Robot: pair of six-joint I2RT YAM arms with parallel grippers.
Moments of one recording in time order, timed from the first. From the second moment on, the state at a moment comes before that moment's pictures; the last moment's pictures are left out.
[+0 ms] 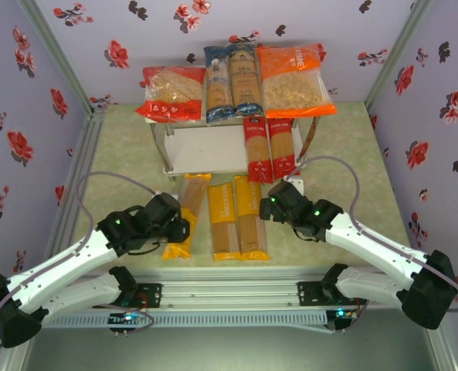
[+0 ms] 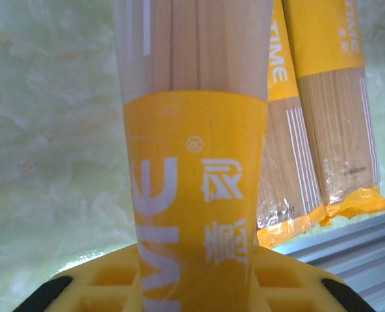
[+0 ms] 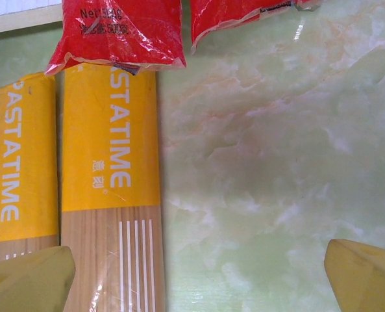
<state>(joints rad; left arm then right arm) -0.91 0.89 0.78 -0.88 -0.10 -0.77 0.81 1.07 0.77 -0.71 0.34 0.74</state>
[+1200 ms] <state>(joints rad) -0.61 1.60 1.12 -0.34 -0.32 -0.45 0.78 1.14 0.81 -0.71 0.34 0.68</state>
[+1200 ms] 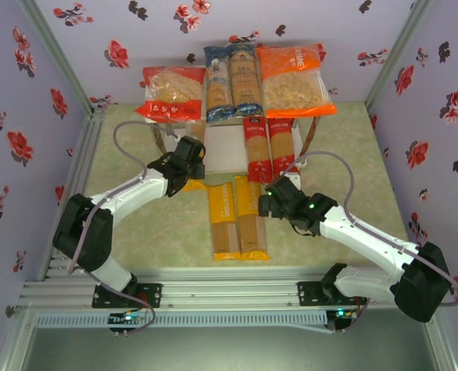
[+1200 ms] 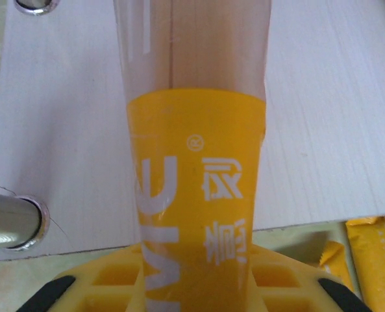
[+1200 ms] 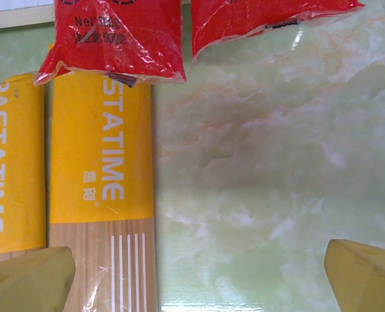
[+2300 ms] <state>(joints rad) -0.56 1.72 1.17 -0.32 -0.39 -0.44 0.76 1.15 0.81 -0.71 0.31 0.68</state>
